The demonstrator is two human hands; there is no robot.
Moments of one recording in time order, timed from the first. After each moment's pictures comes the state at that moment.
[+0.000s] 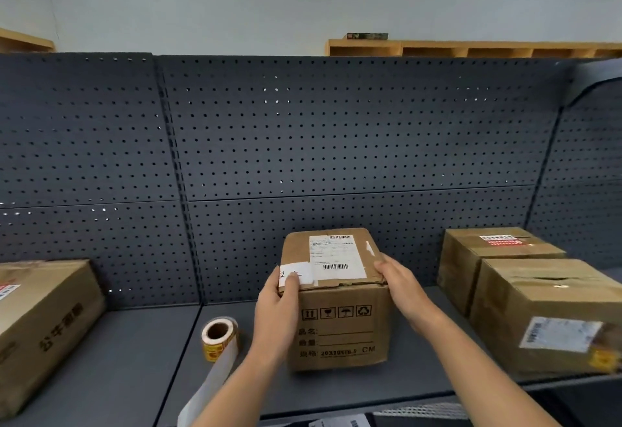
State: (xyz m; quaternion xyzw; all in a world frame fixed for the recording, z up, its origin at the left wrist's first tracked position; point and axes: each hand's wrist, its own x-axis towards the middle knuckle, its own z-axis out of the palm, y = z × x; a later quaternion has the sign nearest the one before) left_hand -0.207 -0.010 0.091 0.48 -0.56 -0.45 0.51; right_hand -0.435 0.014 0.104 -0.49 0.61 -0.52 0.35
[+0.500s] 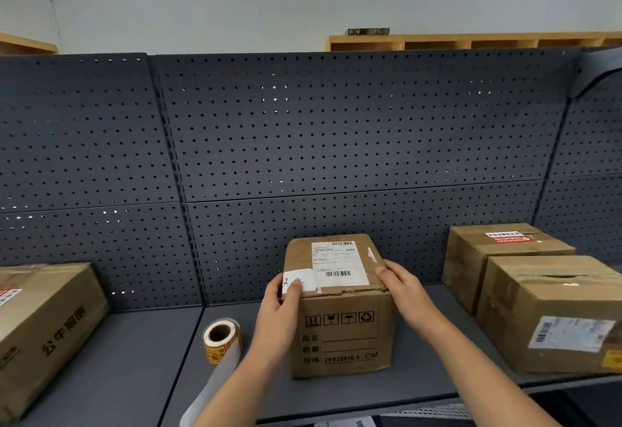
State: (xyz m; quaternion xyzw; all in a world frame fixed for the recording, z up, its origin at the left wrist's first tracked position) left_hand -0.205 -0.022 0.075 0.49 -0.53 -0.50 0.48; right_hand -0.446 0.005 0.078 -0.49 0.61 -0.53 0.33
